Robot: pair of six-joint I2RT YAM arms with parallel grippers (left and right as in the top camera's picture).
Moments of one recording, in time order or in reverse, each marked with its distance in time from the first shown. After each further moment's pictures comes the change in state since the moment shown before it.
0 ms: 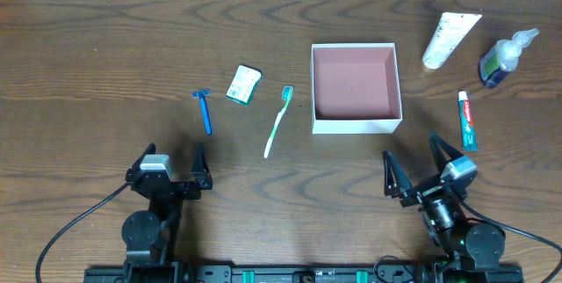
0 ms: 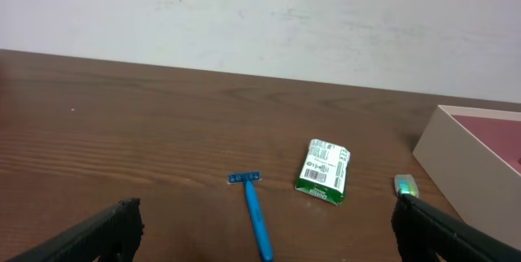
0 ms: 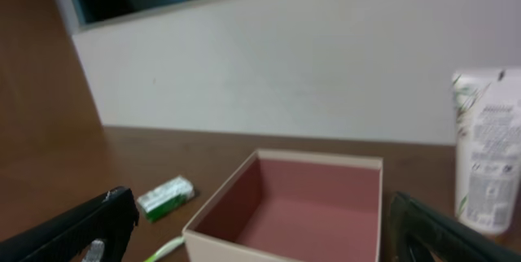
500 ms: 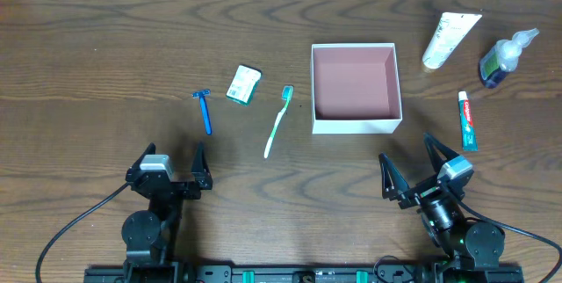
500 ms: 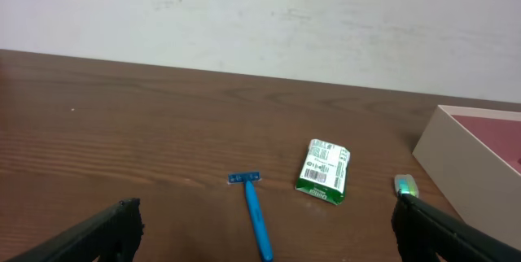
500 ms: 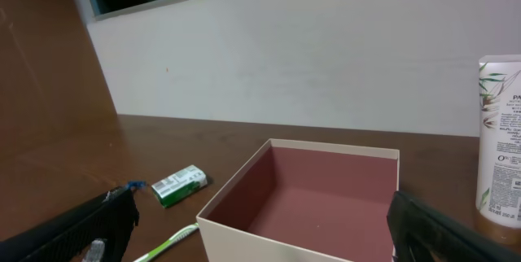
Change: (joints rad) left arm 0.000 0.000 0.000 0.000 0.000 0.000; right arm 0.000 0.000 0.000 -0.008 -0.037 0.000
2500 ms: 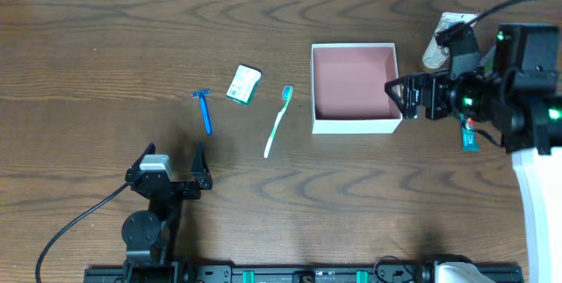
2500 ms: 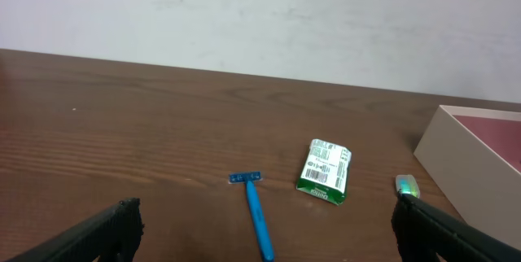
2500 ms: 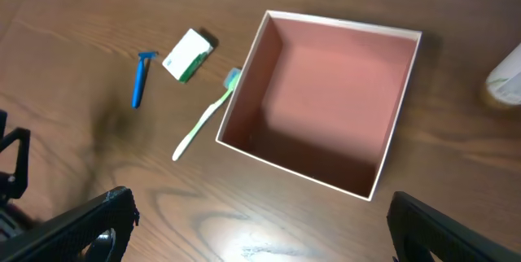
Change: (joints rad) left arm 0.000 0.000 0.000 0.000 -0.003 0.000; right arm -0.003 1.302 1.457 -1.208 -0.032 -0.283
